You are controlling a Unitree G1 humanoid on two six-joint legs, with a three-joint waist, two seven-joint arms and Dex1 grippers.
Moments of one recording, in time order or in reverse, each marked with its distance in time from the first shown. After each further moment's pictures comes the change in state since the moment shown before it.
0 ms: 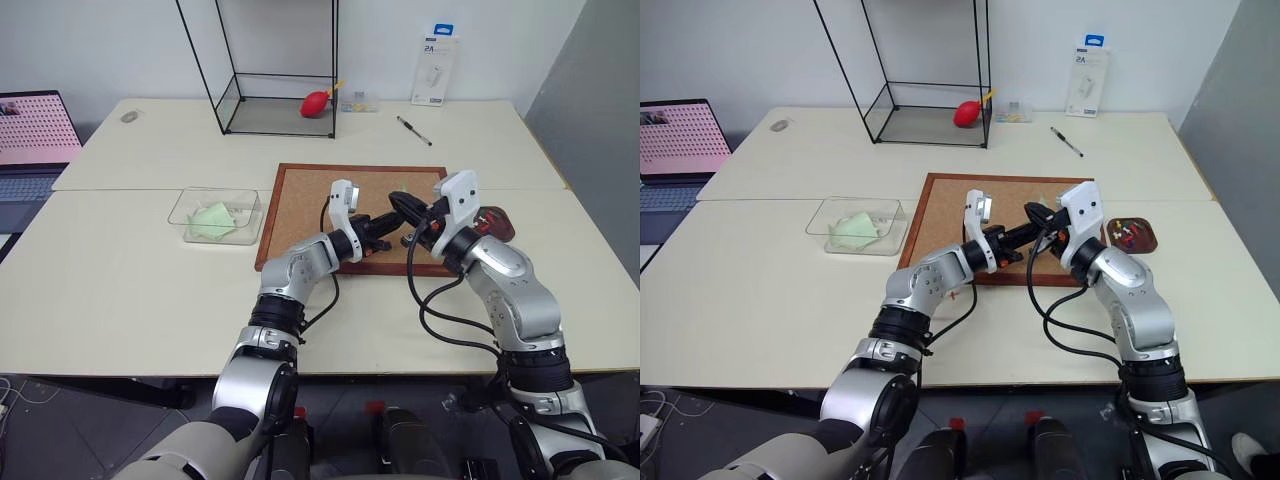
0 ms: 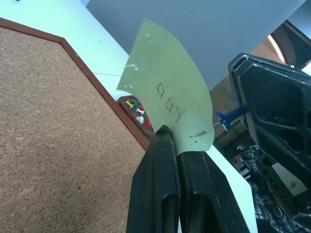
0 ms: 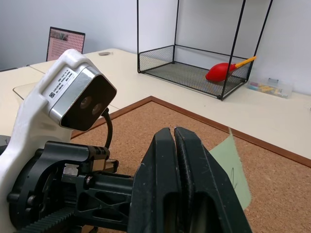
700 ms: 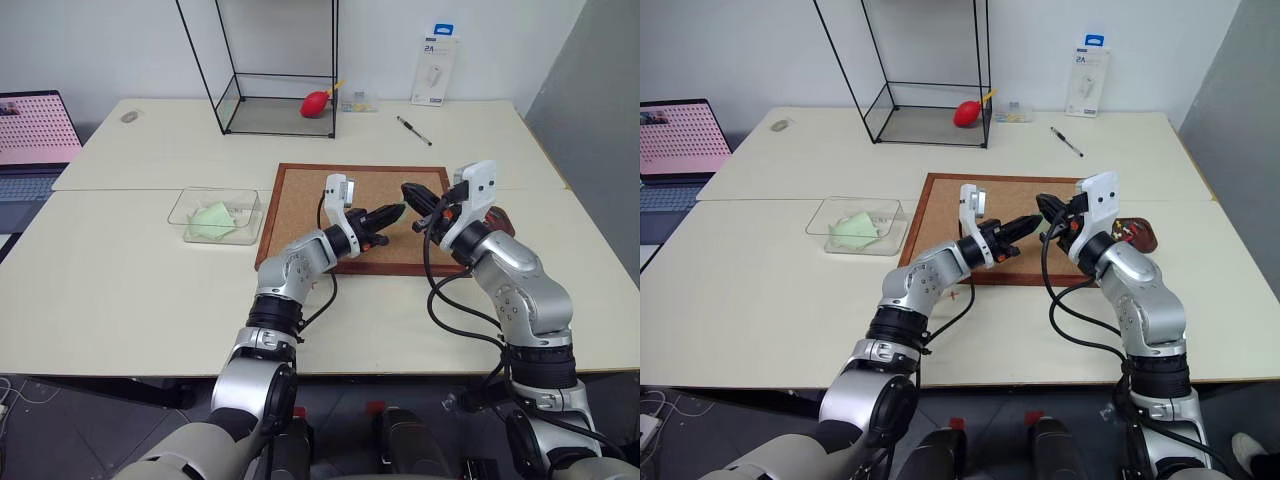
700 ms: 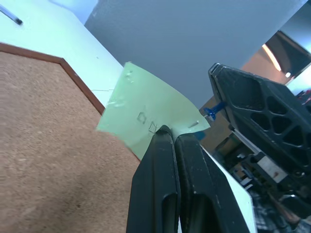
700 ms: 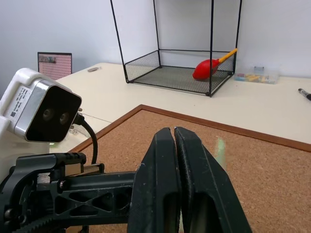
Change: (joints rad) left arm 0.007 0.010 0.006 -0.025 0.000 -0.057 0.003; right arm -0.025 0.020 -0.088 -0.017 0.121 0.122 -0.081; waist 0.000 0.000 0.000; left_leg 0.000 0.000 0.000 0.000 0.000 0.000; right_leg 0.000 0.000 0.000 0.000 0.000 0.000
